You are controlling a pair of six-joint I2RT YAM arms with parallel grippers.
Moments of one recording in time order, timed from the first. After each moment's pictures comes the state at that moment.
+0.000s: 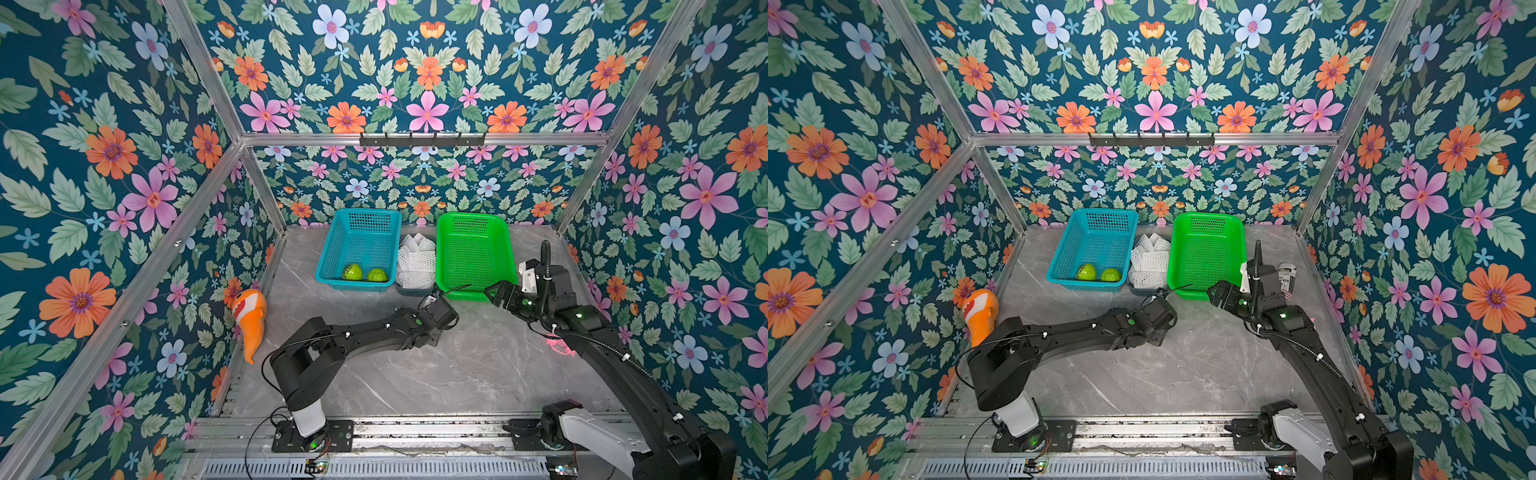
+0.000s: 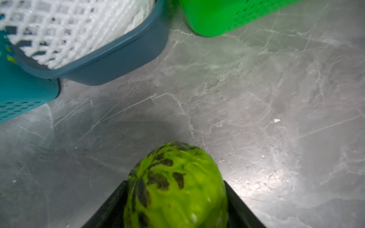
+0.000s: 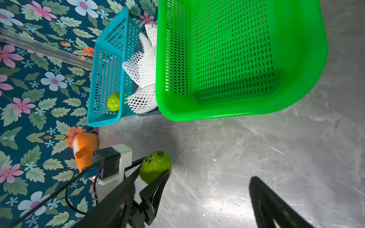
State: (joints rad) left arm -1.05 1.75 1.13 -0.49 -0.43 -0.44; right arm 0.24 1.03 0.88 -0.56 -0.28 0.67
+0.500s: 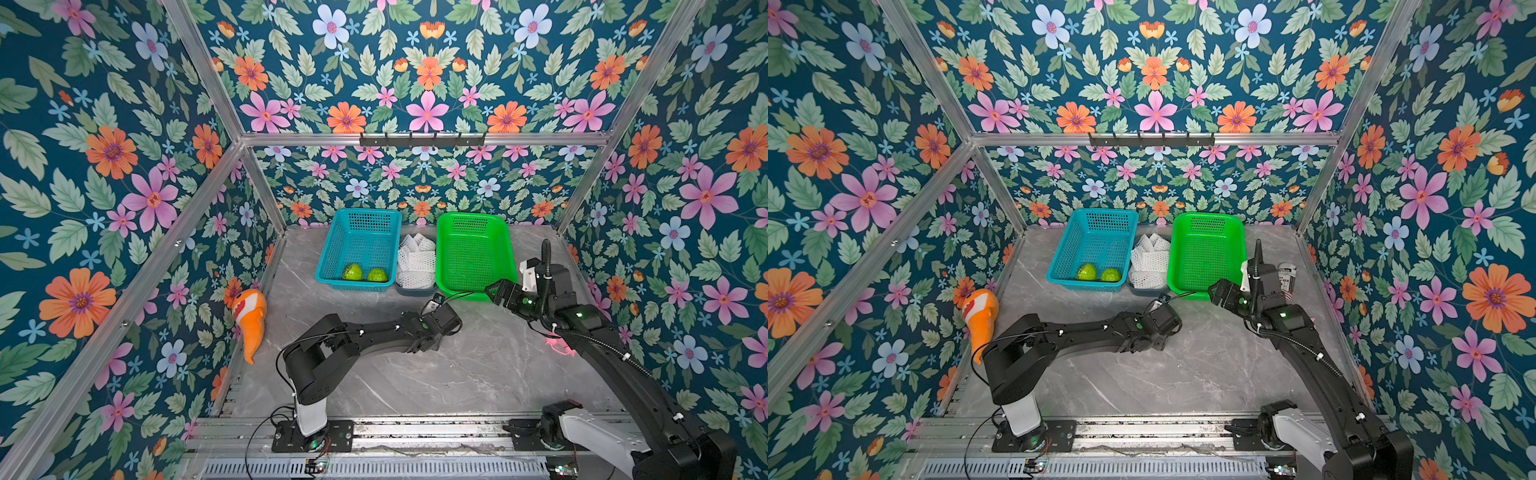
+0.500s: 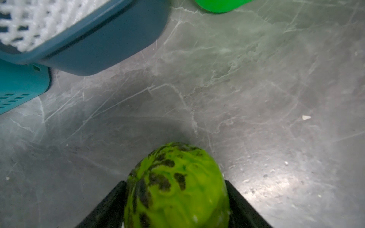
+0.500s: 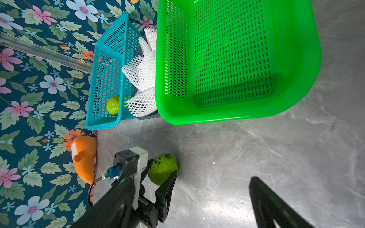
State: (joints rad) left arm -1.07 1.82 1.13 -0.48 -0.46 -0.47; right arm 0.24 1.04 0.90 -0.56 -0.26 0.67
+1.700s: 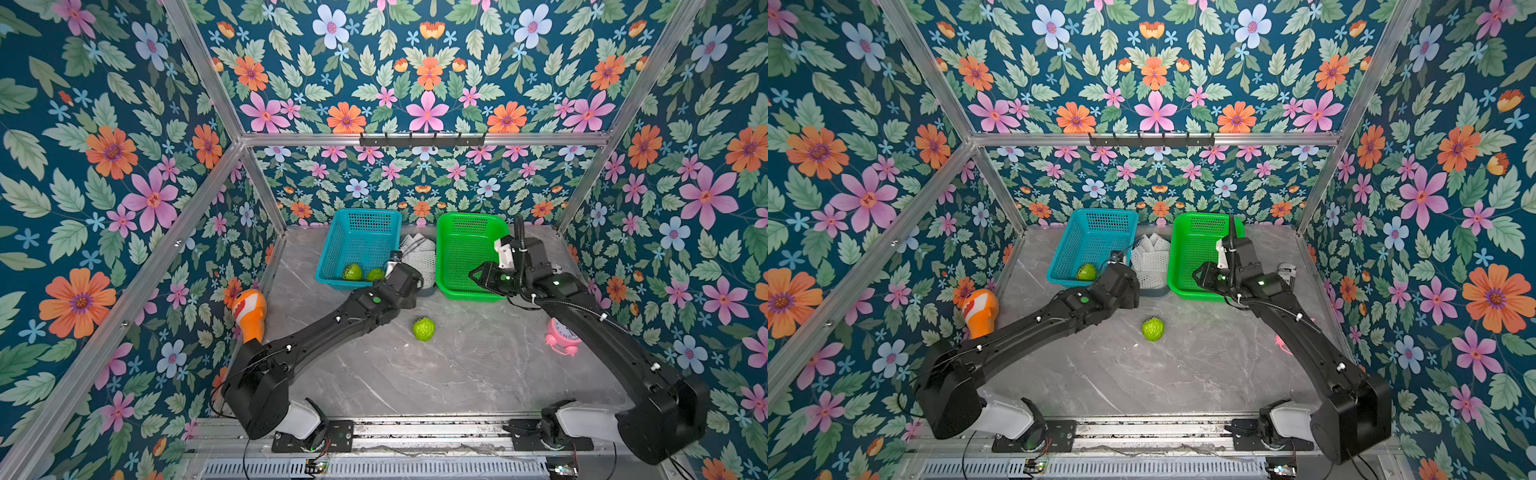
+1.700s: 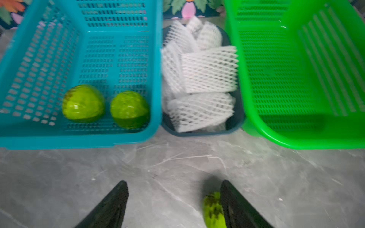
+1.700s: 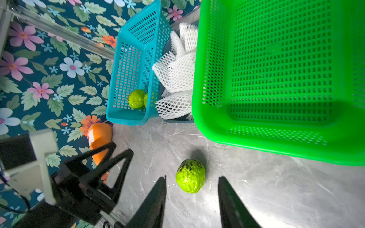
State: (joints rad) left arm -0.76 1.42 1.12 -0.50 -0.45 -0.50; right arm 0.39 1.35 1.21 -0.57 -0.28 0.65
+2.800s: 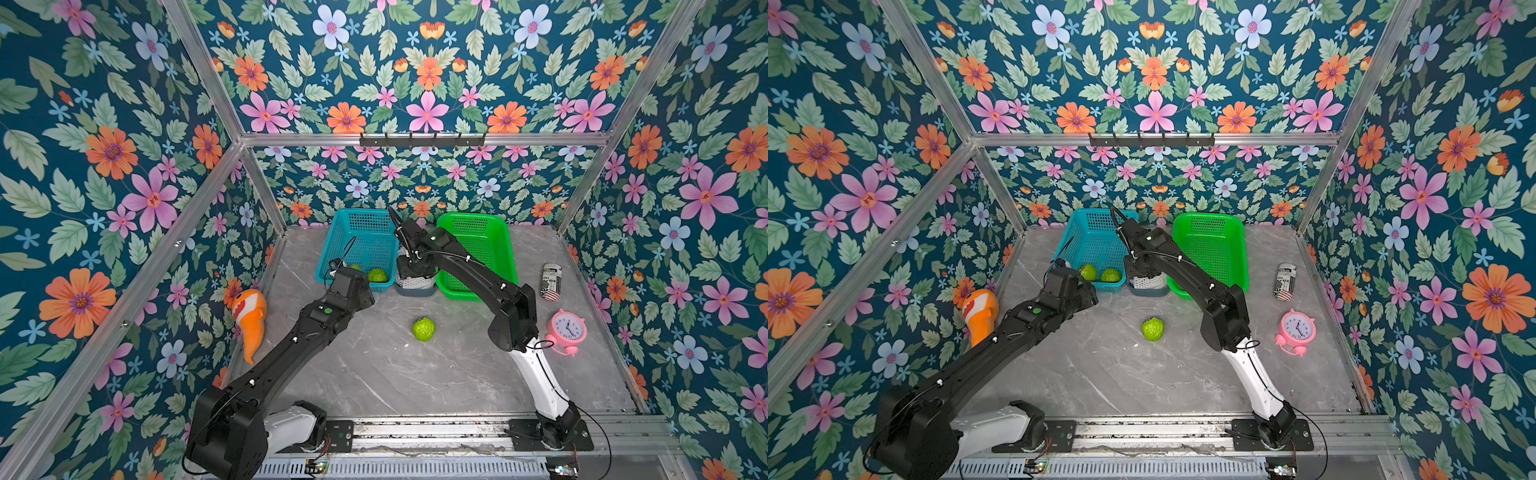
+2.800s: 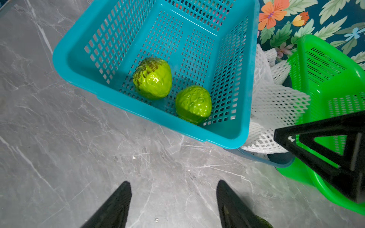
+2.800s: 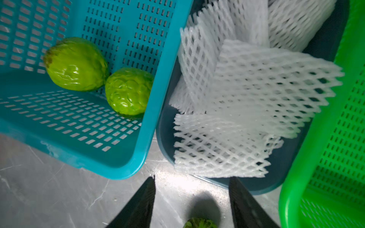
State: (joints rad) left arm -0.47 1.19 0.85 -0.41 -0.27 -0.65; right arm 0.71 2.39 2.45 -1.20 0.10 0.48
